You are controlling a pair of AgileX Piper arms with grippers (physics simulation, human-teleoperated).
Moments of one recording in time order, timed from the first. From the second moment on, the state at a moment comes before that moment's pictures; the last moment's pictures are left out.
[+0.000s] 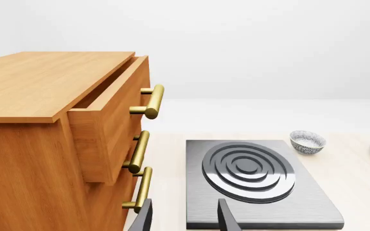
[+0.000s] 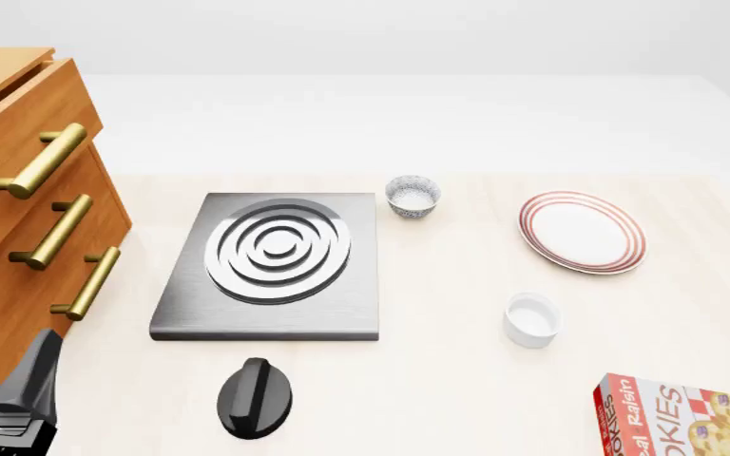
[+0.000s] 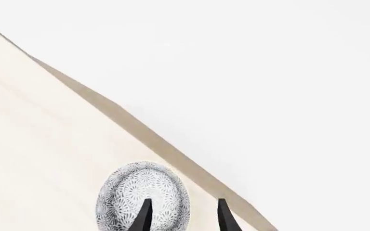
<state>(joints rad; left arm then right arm) 0.00 0.01 0.00 0.00 0.00 -0.93 2.07 -1.42 0.37 0.00</state>
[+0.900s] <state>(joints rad) 0.00 0.01 -0.01 0.00 0.00 -0.92 2.14 -1.41 0.31 -0.03</state>
